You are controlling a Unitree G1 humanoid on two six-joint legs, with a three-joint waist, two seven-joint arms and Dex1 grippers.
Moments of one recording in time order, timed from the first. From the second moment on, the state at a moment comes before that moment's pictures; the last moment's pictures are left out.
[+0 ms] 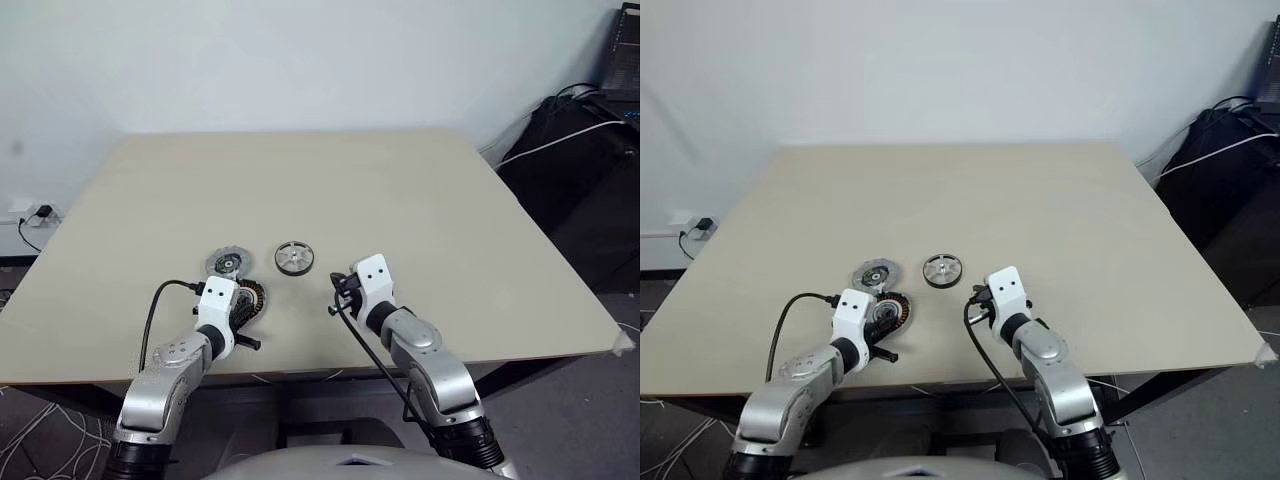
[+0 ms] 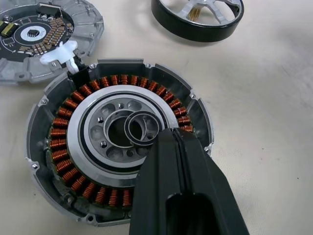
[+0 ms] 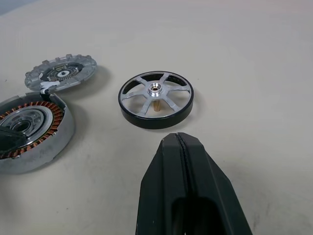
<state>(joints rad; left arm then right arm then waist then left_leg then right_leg) 0.12 0.27 -0.05 -0.32 -0.20 0.75 -0.31 0.01 -0.09 0.23 -0.24 0.07 0.53 0.30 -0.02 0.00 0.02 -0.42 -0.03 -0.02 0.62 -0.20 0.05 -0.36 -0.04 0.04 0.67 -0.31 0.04</state>
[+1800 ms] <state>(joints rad) 0.14 0.12 -0.04 -0.26 -0.13 0.61 -0.10 -0.01 -0.10 0.23 -0.24 0.08 0.53 0.29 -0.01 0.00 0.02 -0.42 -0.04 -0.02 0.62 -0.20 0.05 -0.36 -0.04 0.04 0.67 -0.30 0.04</state>
